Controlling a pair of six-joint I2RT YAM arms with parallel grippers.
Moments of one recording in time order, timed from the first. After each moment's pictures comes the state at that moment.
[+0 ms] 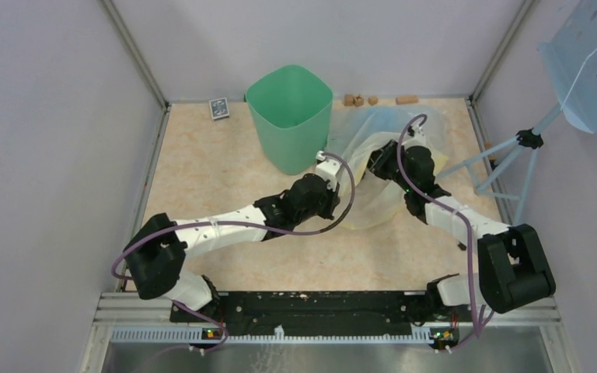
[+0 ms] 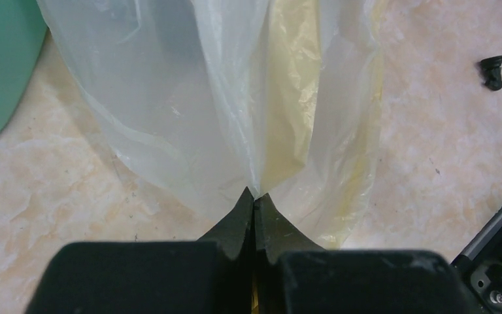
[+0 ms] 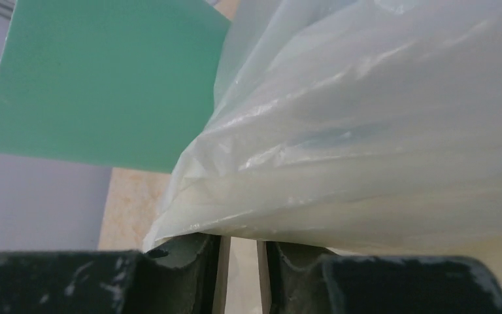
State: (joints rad) left arm -1.00 1.47 0.96 0.04 -0.19 -0.36; right arm 0.32 1.33 0.64 0.43 -0.13 0.78
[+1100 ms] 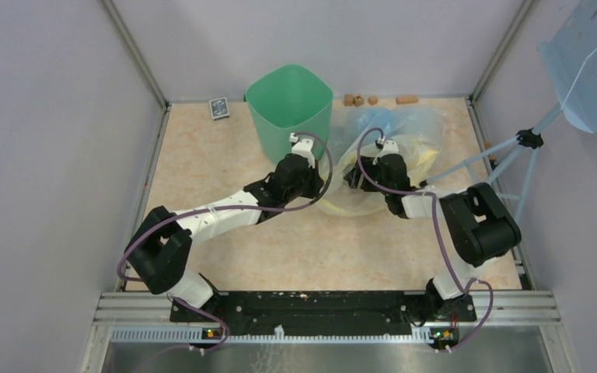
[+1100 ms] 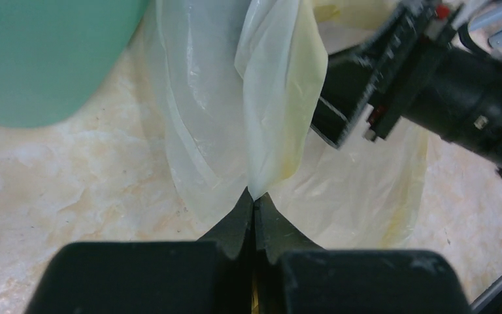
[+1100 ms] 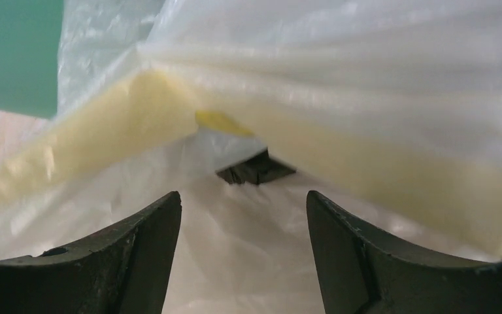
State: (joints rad) left arm -0.80 1.53 0.97 0.07 -0.12 -0.50; right arm 0.39 1.70 0.72 0.50 -0.05 0.45
